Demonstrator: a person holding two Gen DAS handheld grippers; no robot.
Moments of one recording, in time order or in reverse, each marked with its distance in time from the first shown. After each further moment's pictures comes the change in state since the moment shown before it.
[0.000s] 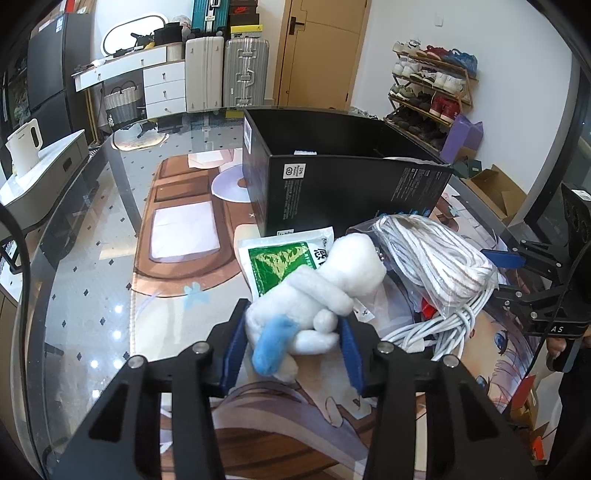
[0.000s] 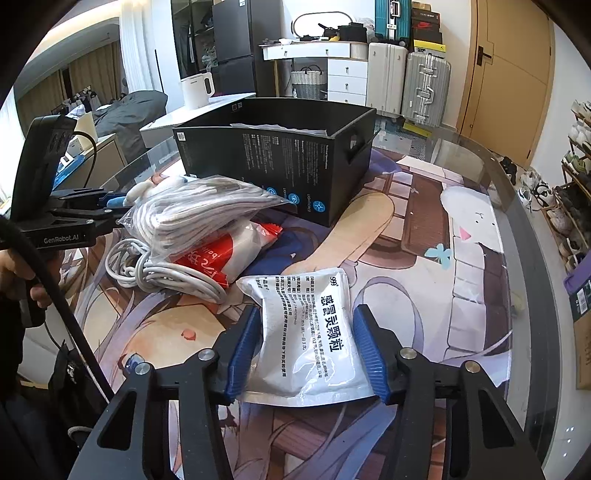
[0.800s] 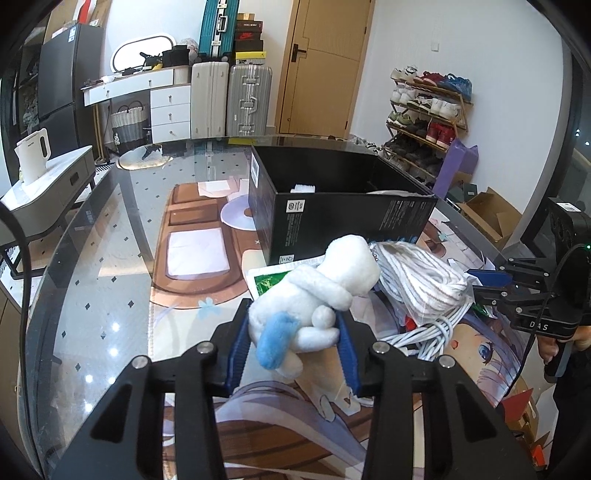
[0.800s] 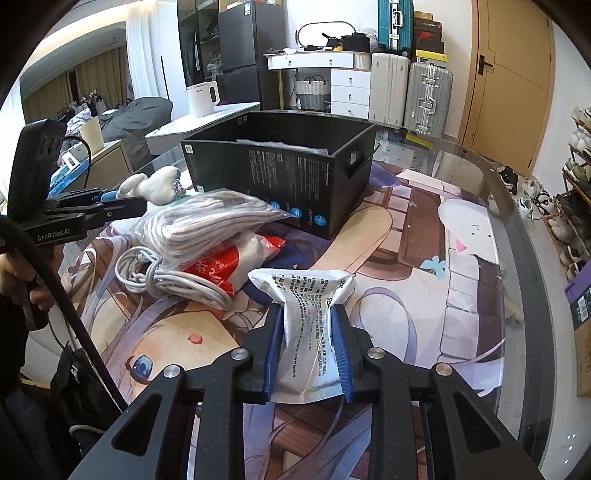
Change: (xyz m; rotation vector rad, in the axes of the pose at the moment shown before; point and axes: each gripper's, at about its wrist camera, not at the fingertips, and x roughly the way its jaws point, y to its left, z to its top) left arm -0.030 0.001 -0.005 -0.015 -0.117 -0.005; right arm -0.012 -0.001 0.000 -0.012 -0.048 0.010
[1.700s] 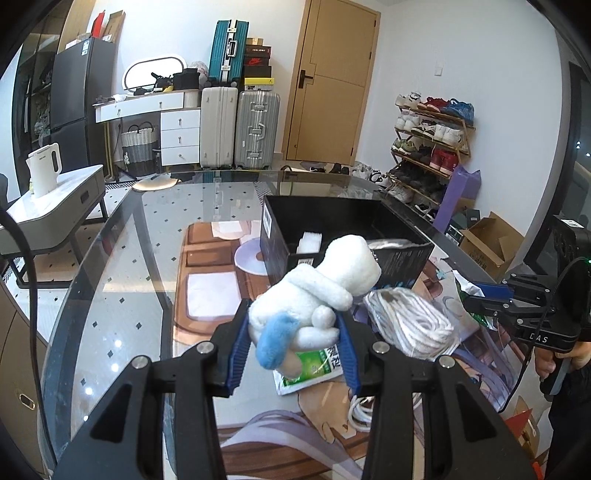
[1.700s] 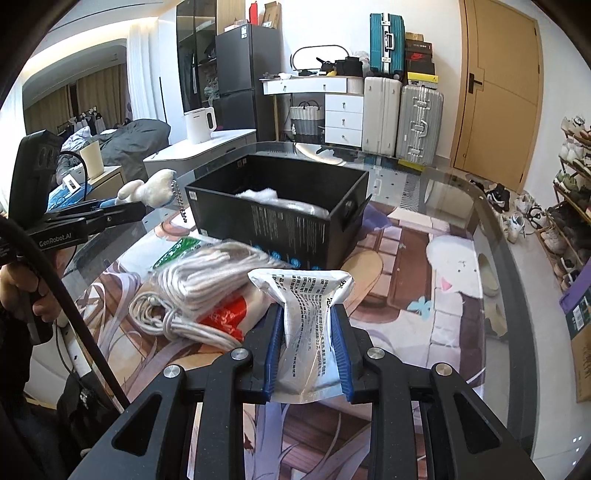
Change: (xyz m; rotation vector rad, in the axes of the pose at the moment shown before) left arm -0.021 0.004 0.023 -0.015 -0.105 0.020; right arm -0.023 0.004 0.022 0.010 -0.103 -0.028
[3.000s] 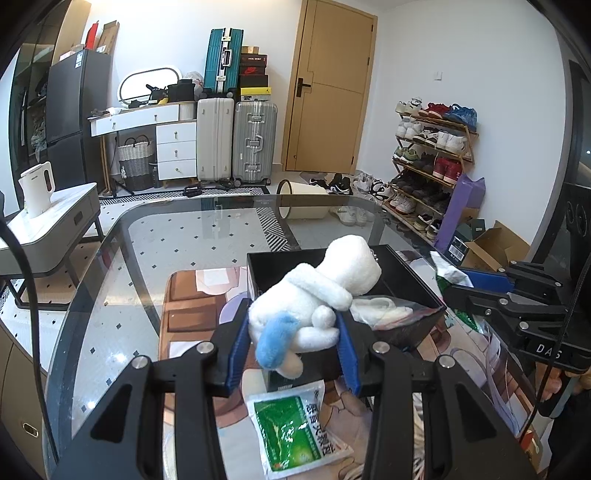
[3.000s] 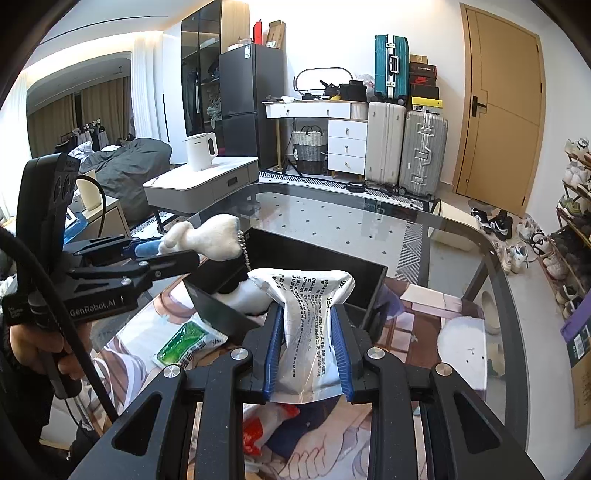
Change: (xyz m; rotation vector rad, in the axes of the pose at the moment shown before) left arm 0.041 -0.013 0.055 0.021 -0.033 0.014; right arm 0.017 0.012 0.086 -0.015 -0.084 0.009
